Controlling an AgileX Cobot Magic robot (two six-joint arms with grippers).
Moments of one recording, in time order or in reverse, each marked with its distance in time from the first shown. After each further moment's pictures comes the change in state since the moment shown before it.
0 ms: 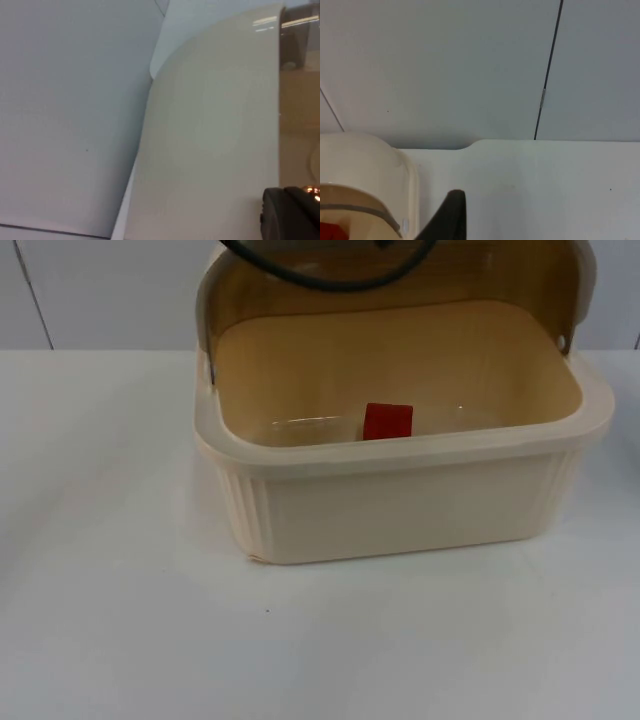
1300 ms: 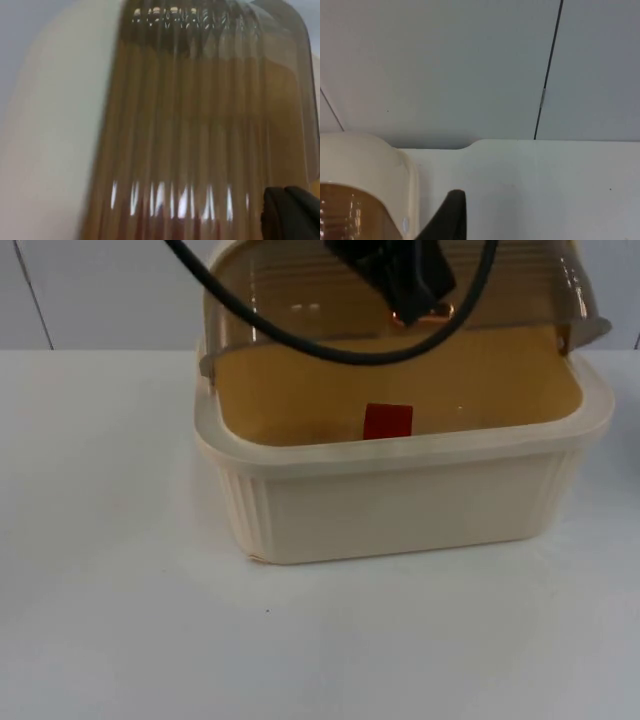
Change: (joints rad) right arm 0.000 0.000 0.000 0.000 0.000 0.000; left arm -0.081 -0.109 0.252 0.002 -0.035 -0.064
